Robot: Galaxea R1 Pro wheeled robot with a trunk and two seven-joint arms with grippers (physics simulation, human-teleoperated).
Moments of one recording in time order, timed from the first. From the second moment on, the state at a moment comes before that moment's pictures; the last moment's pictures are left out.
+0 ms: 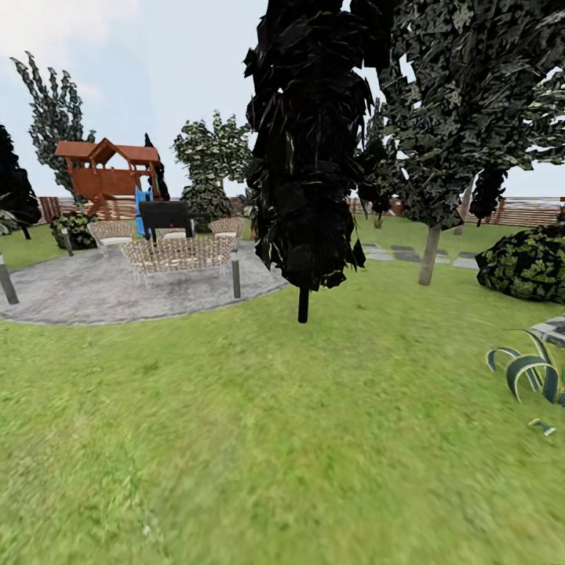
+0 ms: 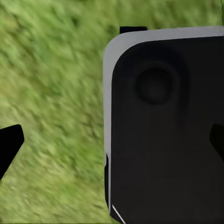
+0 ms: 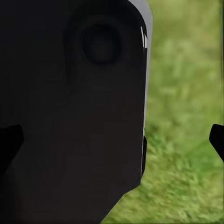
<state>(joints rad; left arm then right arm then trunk) 0.01 0.07 0.01 -0.06 0.00 -0.01 -0.01 -0.04 -0.07 -0.01 0.09 0.00 0.02 0.11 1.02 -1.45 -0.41</state>
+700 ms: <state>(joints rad) 0.01 0.07 0.01 -0.06 0.00 0.00 -0.01 -0.04 -0.07 -0.01 0.09 0.00 0.02 0.11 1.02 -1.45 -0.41</state>
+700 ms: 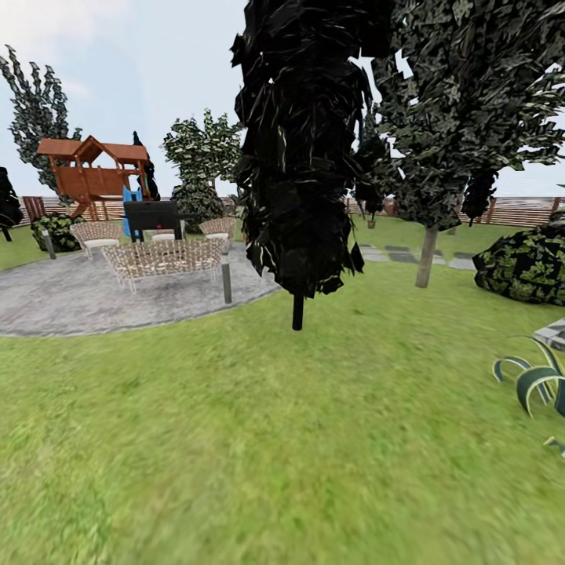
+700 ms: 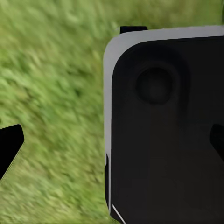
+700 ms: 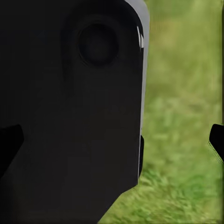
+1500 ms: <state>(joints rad) 0.01 0.07 0.01 -0.06 0.00 0.00 -0.01 -0.04 -0.07 -0.01 0.09 0.00 0.02 0.11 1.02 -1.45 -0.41</state>
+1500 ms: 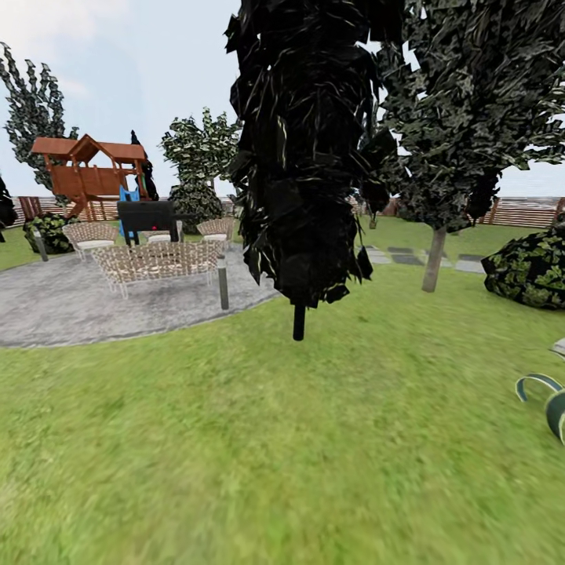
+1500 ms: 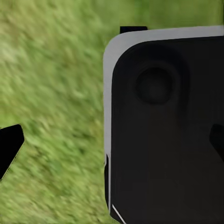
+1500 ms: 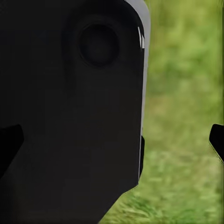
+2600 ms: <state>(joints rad) 0.01 0.06 0.01 -0.06 0.00 0.00 -0.01 -0.04 -0.07 -0.01 0.09 0.00 0.02 0.11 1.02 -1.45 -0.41</state>
